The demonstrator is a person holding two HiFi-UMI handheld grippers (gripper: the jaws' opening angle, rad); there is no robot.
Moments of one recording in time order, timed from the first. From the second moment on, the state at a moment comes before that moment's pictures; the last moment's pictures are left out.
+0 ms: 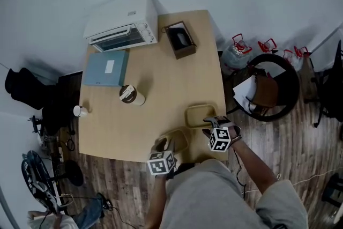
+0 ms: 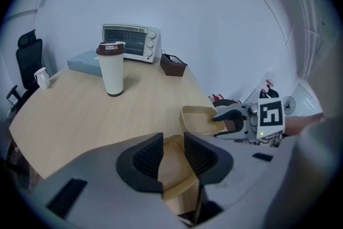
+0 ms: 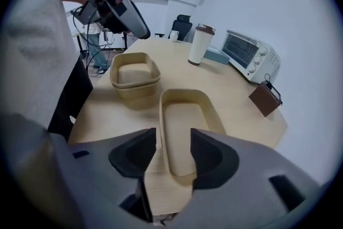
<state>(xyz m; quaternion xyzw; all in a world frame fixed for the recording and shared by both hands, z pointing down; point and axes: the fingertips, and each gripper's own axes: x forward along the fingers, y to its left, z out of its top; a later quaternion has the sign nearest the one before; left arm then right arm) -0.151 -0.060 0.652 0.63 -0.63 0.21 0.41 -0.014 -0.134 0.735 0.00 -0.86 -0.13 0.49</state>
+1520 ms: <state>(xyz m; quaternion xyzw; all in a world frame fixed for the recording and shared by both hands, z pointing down) -0.191 0.075 0.642 0.61 -0.67 0.13 0.39 -0.029 -0.117 0.709 -0.02 -0.82 -0.23 0.52</state>
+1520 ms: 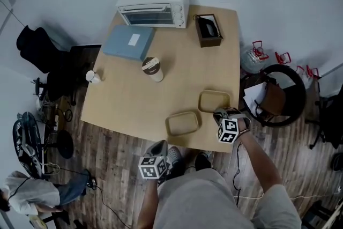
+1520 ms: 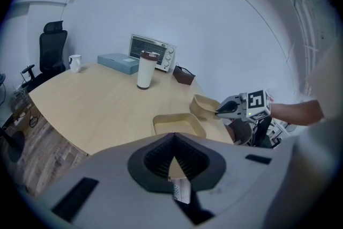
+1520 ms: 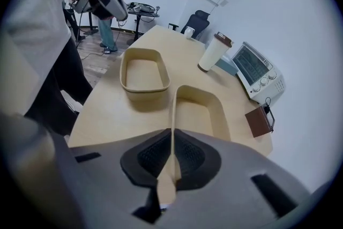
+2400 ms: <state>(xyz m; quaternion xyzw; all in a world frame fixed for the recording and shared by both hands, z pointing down) -0.223 0.130 0.642 0.61 -0.67 0.07 0.42 -0.125 0.003 0.660 -0.08 -0.84 -0.27 0.46</state>
